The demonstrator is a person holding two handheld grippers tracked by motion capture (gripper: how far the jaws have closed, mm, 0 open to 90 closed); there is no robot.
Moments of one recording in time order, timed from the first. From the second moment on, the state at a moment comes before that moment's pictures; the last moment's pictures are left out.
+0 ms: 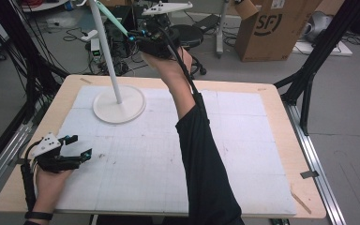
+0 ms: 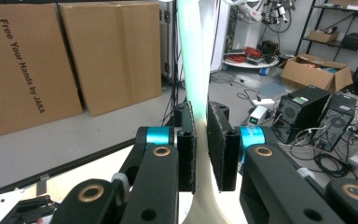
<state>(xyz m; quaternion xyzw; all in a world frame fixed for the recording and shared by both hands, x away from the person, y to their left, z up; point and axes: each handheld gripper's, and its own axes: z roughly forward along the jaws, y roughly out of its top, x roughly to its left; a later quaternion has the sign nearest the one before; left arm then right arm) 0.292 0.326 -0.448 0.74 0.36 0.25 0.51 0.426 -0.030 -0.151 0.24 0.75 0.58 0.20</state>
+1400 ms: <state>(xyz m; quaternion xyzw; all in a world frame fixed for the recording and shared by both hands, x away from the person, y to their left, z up) 0.292 0.326 -0.447 0.74 0.36 0.25 0.51 0.404 -0.105 -0.216 0.22 0.77 0.58 0.15</state>
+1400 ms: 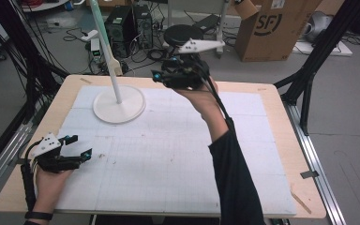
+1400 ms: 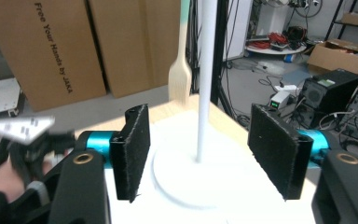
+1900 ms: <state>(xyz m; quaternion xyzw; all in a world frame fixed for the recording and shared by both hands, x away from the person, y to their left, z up) 0.292 0.326 -0.448 0.73 0.37 0.25 0.51 0.333 -0.222 -0.332 0.27 0.75 0.59 0.13</state>
